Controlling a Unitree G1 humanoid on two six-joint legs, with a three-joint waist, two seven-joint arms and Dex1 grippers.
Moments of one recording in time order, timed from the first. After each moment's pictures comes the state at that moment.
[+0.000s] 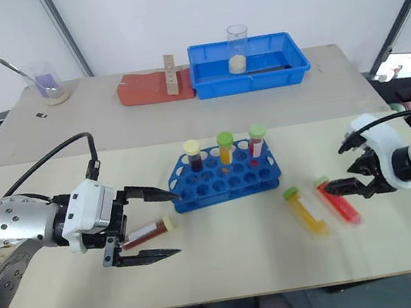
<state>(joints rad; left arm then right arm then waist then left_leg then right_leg) -0.35 0.92 -0.01 -0.62 -0.66 0.51 -1.17 -0.40 -1.18 -0.01 -0.18 0.48 1.28 0.90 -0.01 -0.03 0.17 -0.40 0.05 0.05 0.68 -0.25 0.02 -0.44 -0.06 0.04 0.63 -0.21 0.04</state>
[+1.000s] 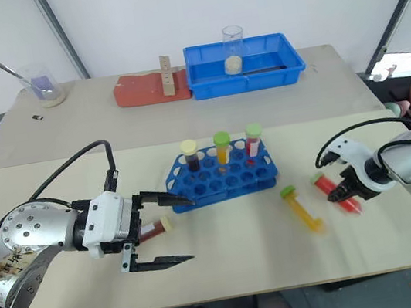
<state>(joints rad) -0.32 0.87 -0.08 -0.64 -0.56 0.45 -1.15 -0.67 -1.09 0.41 0.15 0.23 1.16 1.08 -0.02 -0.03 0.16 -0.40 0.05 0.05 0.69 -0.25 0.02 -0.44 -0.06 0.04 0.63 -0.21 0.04</state>
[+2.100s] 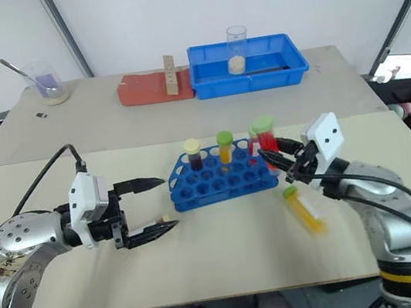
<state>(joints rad) -0.22 0.78 0.07 -0.54 -0.61 0.51 -0.98 -0.22 -0.48 -0.18 -0.32 0.34 0.43 0.69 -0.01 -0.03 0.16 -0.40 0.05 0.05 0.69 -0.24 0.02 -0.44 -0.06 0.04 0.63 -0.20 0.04</state>
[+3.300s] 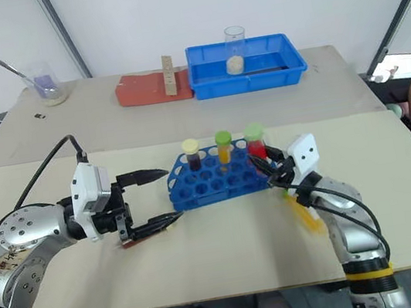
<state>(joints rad) -0.26 0.76 0.06 -0.55 -0.63 0.55 -0.93 -0.22 -0.35 -0.09 -0.11 0.28 0.15 0.60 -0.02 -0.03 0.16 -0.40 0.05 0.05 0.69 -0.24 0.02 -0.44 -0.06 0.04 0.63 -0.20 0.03</state>
